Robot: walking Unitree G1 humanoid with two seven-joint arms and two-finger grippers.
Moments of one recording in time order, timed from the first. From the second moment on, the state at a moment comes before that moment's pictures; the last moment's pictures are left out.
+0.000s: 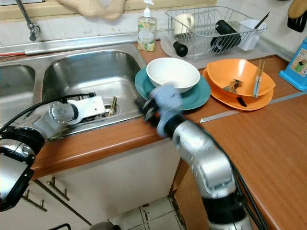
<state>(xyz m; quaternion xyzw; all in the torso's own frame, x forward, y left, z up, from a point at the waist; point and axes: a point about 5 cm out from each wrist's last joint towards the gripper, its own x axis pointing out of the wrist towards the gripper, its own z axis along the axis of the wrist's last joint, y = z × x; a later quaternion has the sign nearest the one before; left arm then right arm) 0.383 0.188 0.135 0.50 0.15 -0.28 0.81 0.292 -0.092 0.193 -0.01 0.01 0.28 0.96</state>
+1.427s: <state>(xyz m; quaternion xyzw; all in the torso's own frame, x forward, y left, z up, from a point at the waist) 0.292 0.168 0.178 0.06 -0.10 -0.08 0.99 0.303 -0.142 0.222 -0.01 -0.05 0.11 0.99</state>
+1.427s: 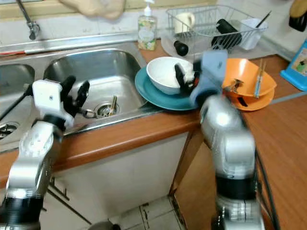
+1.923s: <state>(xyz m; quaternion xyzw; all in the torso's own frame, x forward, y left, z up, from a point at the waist) 0.281 0.160 0.175 0.08 -0.08 -0.07 0.99 0.273 -0.140 0.212 -0.02 -0.08 0.07 0.99</state>
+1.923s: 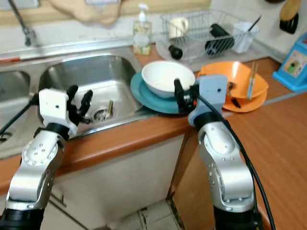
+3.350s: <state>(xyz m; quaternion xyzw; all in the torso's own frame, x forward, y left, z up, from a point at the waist) 0.280 0.151 0.174 0.09 -0.06 -0.13 0.99 0.289 -0.156 0.216 0.02 -0.02 0.04 1.00</state>
